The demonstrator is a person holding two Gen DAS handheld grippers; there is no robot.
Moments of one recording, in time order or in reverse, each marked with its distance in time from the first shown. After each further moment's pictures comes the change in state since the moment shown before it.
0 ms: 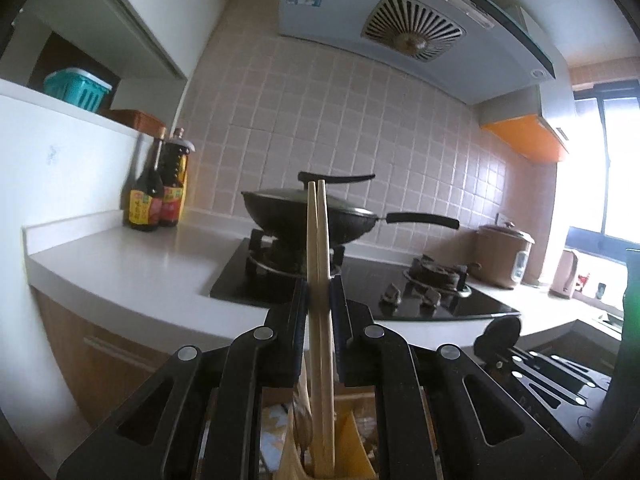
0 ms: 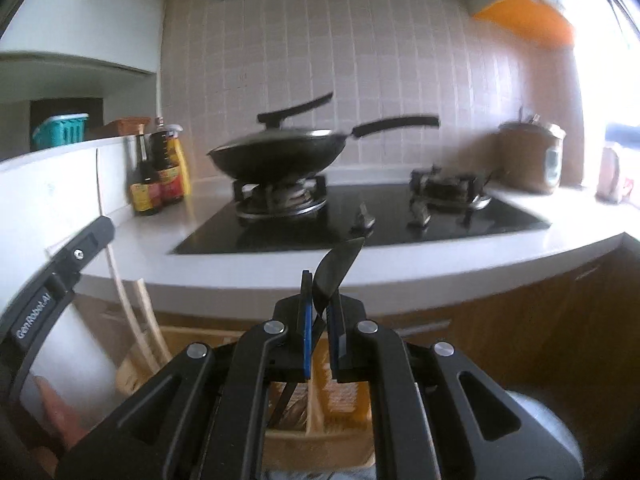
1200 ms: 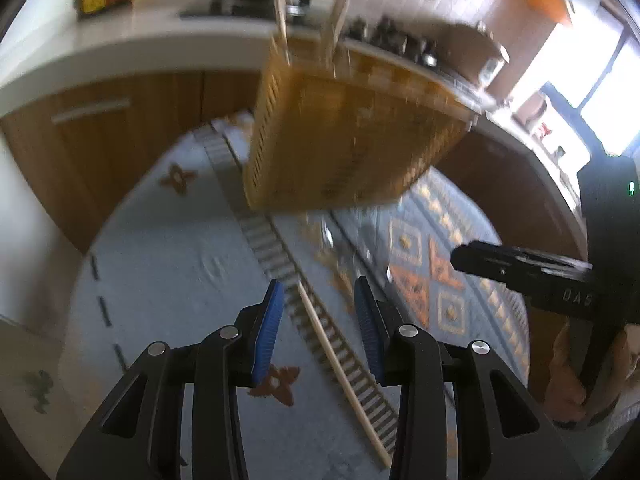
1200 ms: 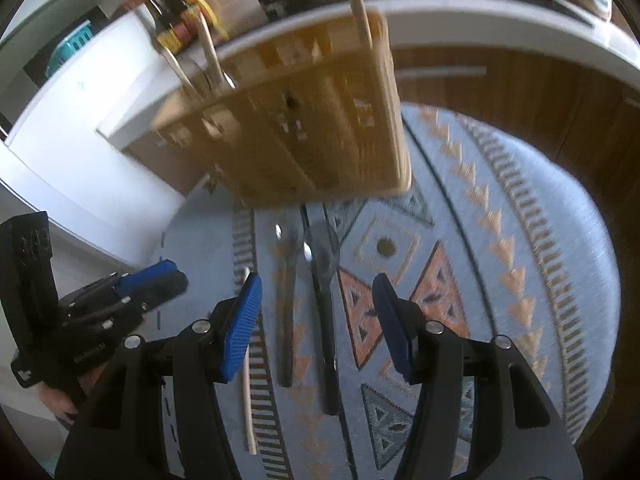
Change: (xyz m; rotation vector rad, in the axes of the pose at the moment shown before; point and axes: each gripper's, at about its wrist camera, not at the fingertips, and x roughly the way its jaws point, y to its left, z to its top) left arm -0.048 0.020 -0.102 -0.025 0.924 -0.176; right arm -0.040 -0.039 -0.096 0.133 0.760 0.236
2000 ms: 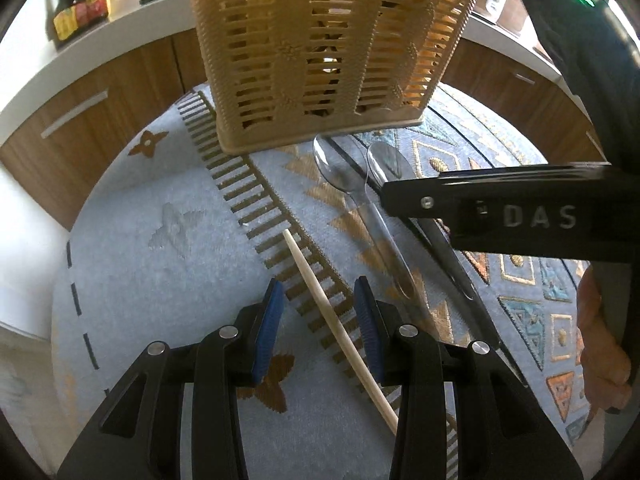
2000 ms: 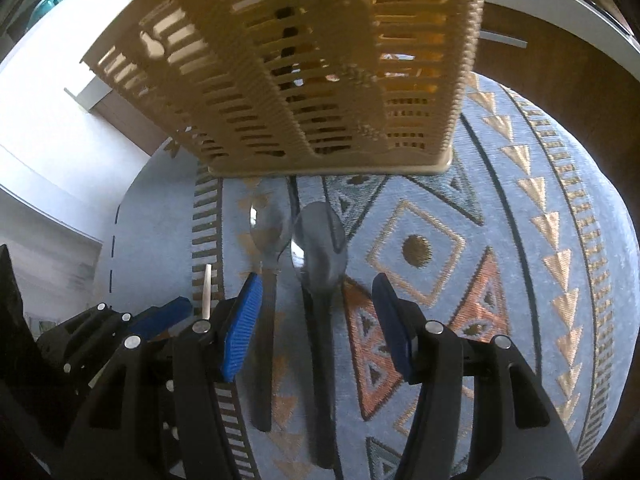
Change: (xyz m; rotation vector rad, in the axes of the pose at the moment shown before) left arm 0.064 -0.036 -0.032 0.160 0.071 0.199; right arm 0.082 0.020 0.008 -0.065 0.102 -0.074
